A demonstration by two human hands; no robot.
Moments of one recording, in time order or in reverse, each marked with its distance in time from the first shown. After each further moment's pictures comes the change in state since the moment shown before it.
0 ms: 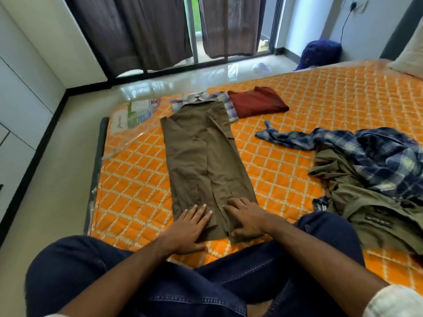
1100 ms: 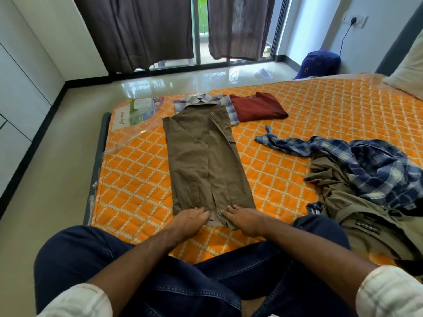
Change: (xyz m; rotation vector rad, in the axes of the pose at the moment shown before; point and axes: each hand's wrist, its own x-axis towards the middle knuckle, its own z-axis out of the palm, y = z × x) left_hand 0.014 0.007 -0.023 0.046 0.129 0.022; right_hand -0.016 -0.032 -0.031 -0.211 -0.235 0.002
